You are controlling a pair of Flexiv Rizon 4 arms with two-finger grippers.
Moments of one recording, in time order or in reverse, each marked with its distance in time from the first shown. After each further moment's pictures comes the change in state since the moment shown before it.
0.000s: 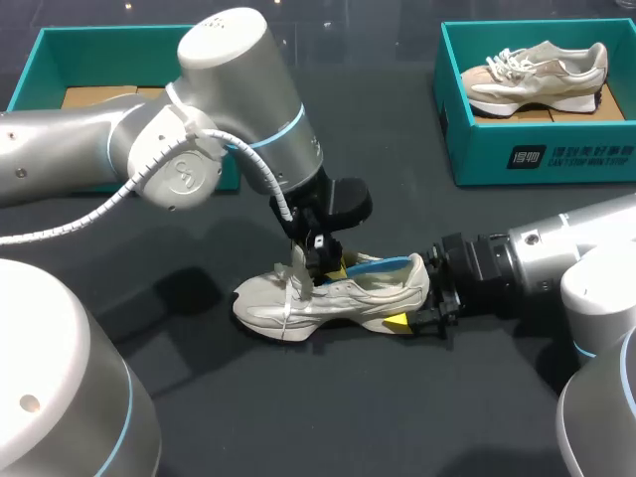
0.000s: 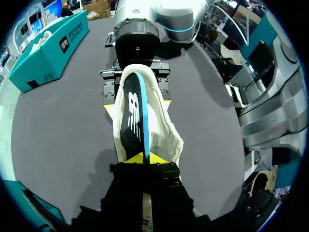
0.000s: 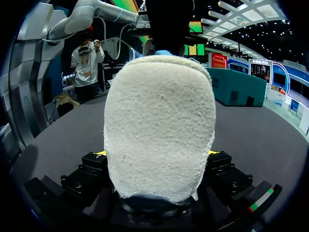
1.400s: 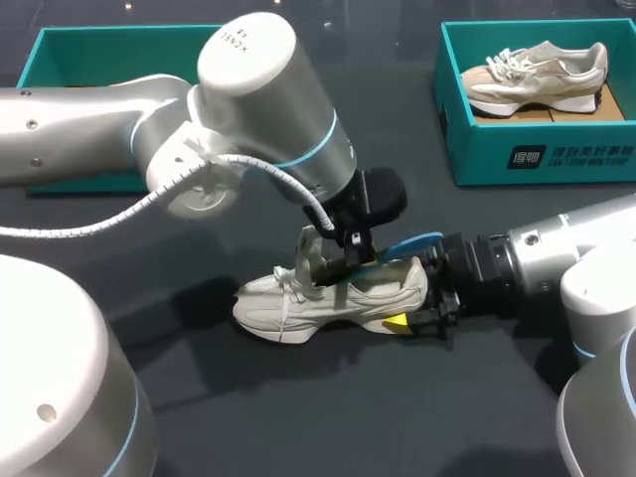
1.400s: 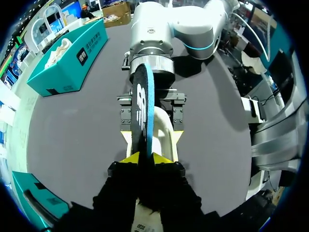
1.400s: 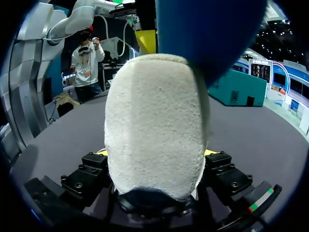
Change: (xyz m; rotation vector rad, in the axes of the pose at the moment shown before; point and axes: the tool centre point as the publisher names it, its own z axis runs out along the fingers) left arm -0.006 -0.047 -0.010 0.017 -0.192 -0.086; right arm 0.000 0.000 0.001 0.000 0.000 0.000
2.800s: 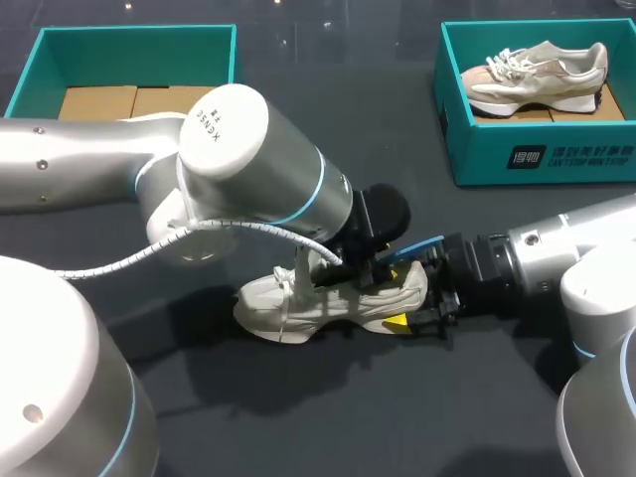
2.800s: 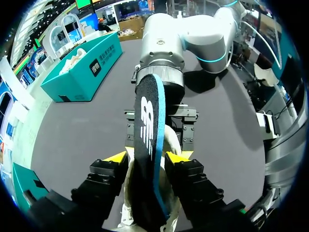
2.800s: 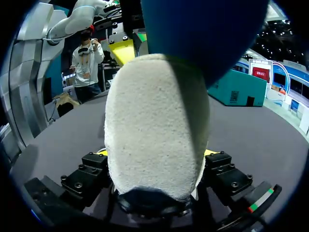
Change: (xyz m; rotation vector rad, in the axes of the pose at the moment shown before) left arm -0.002 -0.018 0.023 0.166 -0.142 -0.059; right arm 0.000 0.000 0.000 0.000 0.000 0.000
